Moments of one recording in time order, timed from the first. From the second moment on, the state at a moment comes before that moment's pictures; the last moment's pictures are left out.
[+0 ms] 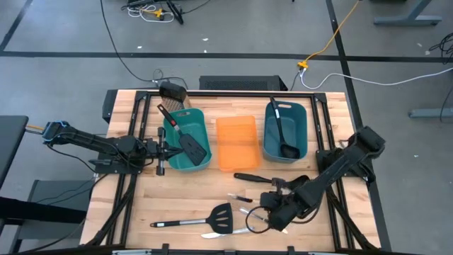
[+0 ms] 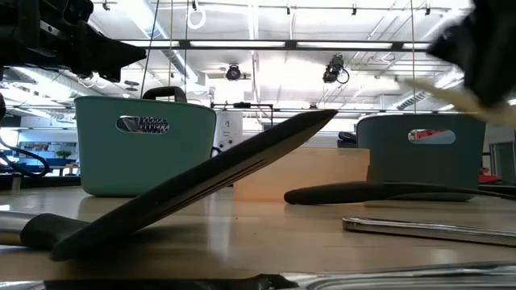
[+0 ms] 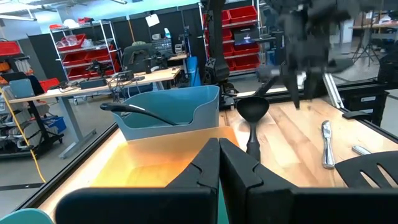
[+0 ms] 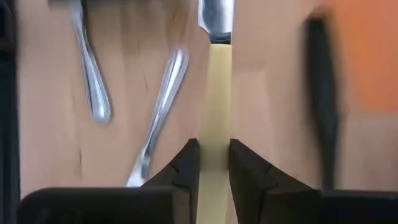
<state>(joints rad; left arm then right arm) -0.21 0.40 0.06 0.38 -0.29 0.14 0.69 1.67 1.16 -0.70 0.36 0.75</state>
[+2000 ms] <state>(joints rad) -0.21 0.40 0.06 0.37 -0.28 0.15 0.01 1.43 0.85 -0.07 0.27 0.38</state>
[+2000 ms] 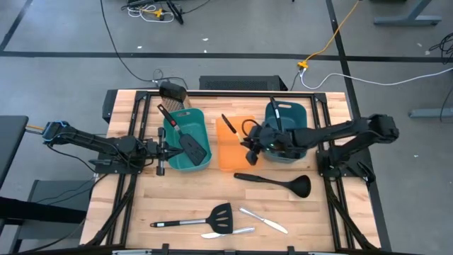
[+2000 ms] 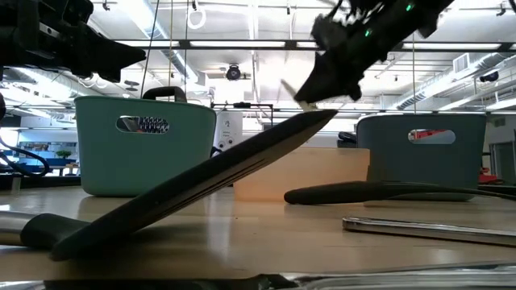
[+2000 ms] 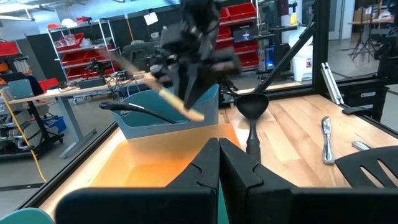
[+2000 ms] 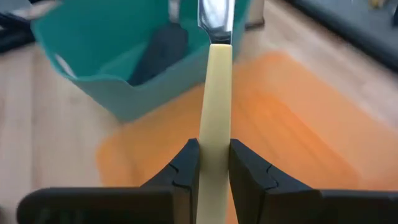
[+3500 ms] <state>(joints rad) -0.21 0.40 0.06 0.39 -0.26 0.17 -0.18 1.77 1.04 -0.34 -0.04 0.58</state>
